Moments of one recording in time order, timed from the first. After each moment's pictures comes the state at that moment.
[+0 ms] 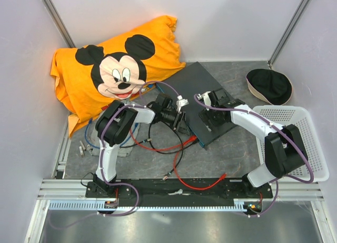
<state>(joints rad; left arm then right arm) -0.58 2.11 1.15 0.15 1.03 -0.26 0.43 1.54 1.03 -0.61 0.07 -0.16</state>
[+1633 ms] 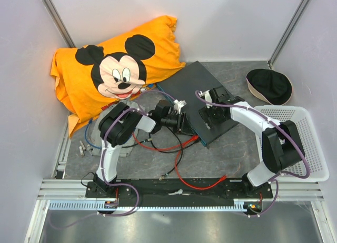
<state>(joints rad) -0.64 2.12 0.97 0.58 0.84 -0.76 0.40 1.59 1.06 -0.61 0.02 -0.11</state>
